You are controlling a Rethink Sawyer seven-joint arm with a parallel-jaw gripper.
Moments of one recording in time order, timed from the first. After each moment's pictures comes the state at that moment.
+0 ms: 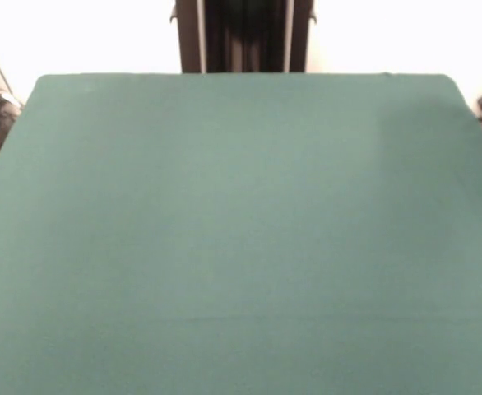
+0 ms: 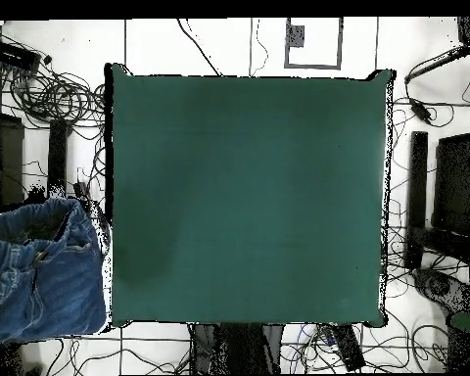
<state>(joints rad) 0.56 -0.82 -0.58 0.73 0.39 2.03 2.93</state>
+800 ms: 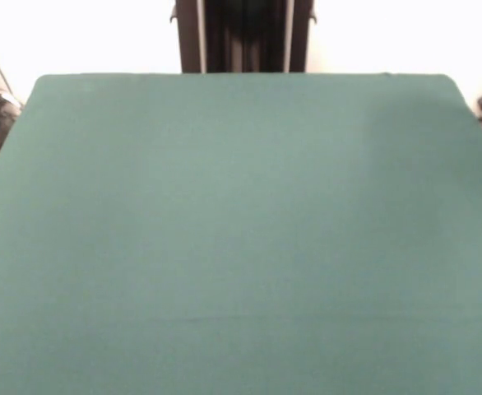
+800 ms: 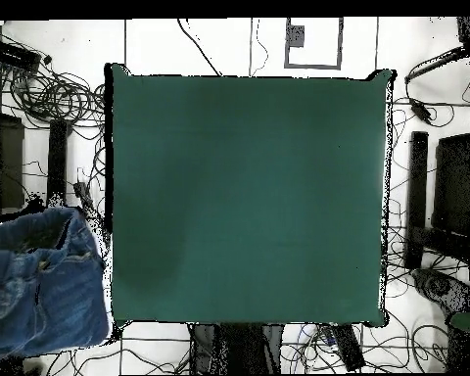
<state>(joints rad) 0.56 -0.89 -0.59 0.82 0.36 1.96 2.93</state>
